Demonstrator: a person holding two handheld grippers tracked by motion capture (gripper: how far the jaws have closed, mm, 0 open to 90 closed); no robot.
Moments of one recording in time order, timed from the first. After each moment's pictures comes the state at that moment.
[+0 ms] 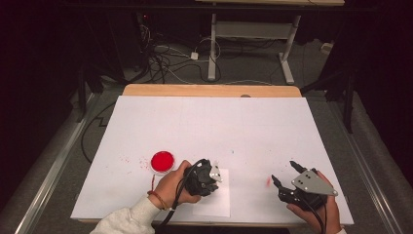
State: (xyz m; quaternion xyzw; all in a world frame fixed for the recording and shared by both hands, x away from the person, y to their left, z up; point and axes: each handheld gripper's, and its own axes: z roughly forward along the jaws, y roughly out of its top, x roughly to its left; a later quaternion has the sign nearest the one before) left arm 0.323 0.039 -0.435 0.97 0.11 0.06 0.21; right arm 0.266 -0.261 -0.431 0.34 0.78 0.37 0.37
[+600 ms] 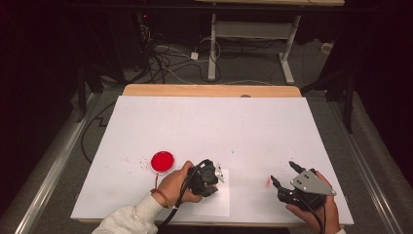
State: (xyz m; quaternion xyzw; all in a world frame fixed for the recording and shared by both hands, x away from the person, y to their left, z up) left arm 0.330 0.031 -0.444 0.98 0.12 0.04 0.17; right arm 0.266 -0.260 -0.432 0.33 0.79 0.36 0.37
